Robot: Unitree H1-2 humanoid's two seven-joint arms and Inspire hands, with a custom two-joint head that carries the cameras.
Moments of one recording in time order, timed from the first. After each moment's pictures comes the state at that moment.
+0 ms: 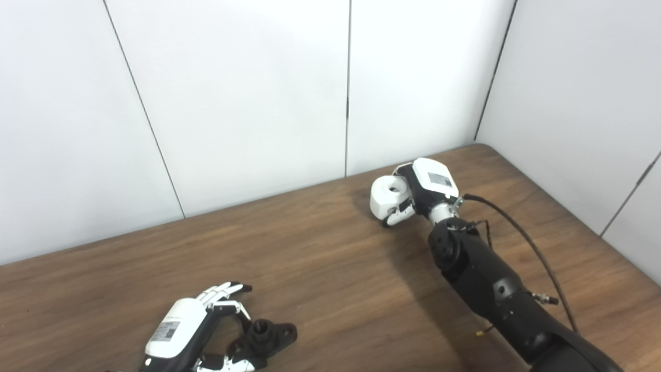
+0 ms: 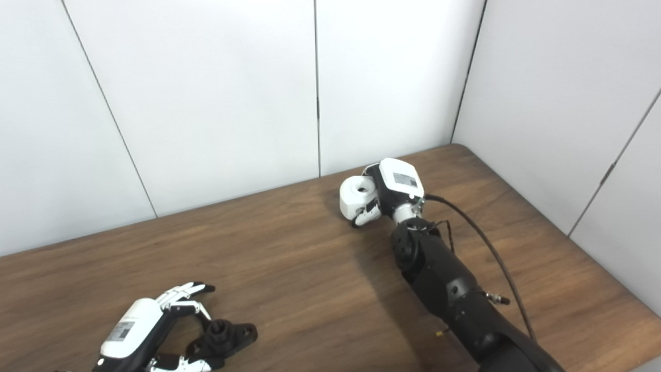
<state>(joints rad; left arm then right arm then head) -0.33 0.38 -0.54 0.27 0.64 -0.35 0.06 -0.52 -0.46 0.20 0.43 -0.67 0.27 -0.24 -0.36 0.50</state>
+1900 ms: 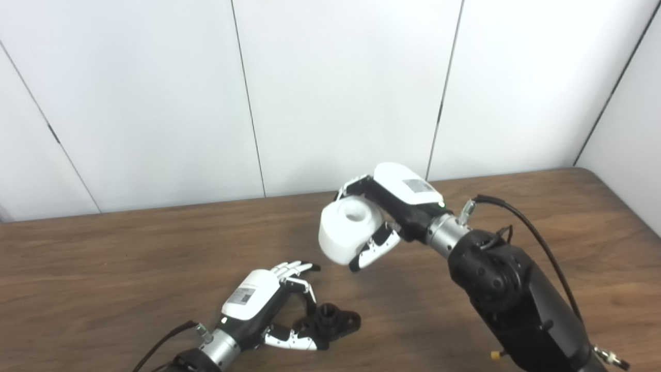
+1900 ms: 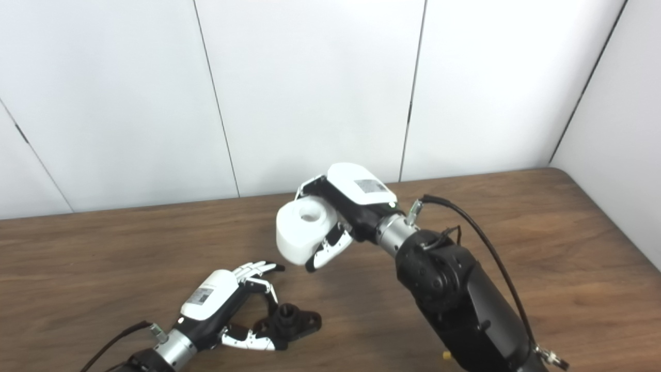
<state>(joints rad) -0.36 0.33 -0.56 0.28 0.65 -0.29 0.06 -0.49 -0.37 0.33 -0.40 -0.69 0.34 0.47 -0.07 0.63</state>
